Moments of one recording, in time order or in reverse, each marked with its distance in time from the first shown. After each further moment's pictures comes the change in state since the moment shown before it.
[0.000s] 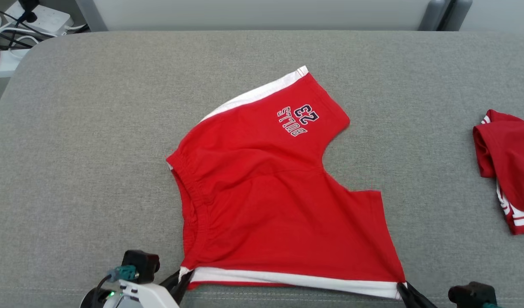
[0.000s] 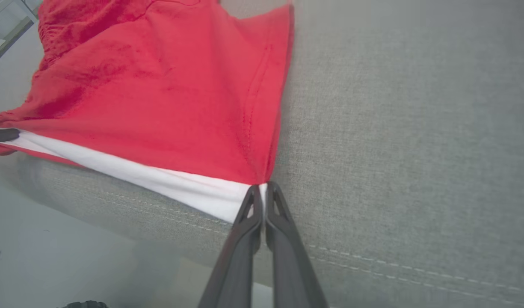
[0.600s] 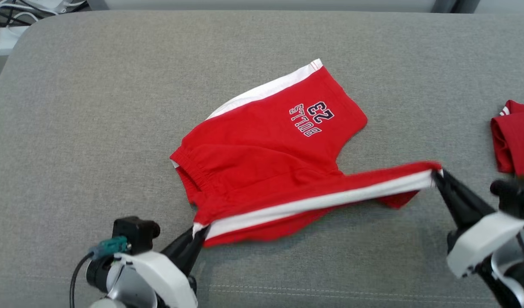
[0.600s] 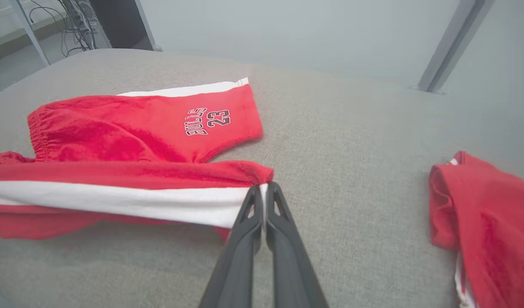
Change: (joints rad) left arm 0.045 0.029 0.058 -0.360 -0.066 0.093 0.069; right arm -0.218 -0.086 -0.123 -0.248 -0.071 0.000 0.187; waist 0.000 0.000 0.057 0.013
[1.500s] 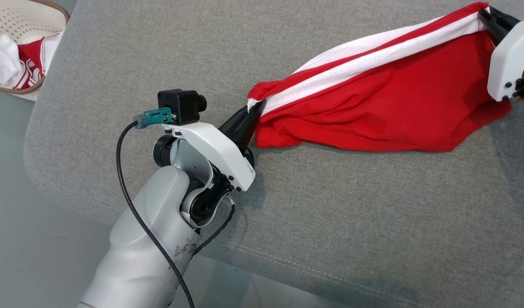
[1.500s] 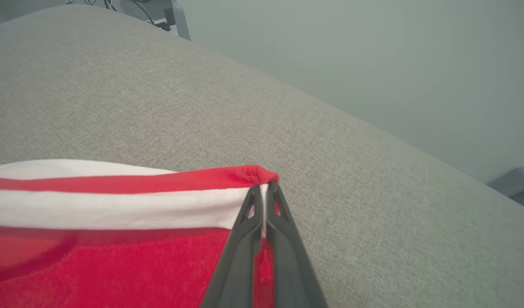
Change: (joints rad) left arm -0.619 -0.346 -0.027 0.606 -0.143 -0.184 -0.164; right arm -1.014 -0.222 0.504 0.834 0.220 0.000 -0.030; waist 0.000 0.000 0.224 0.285
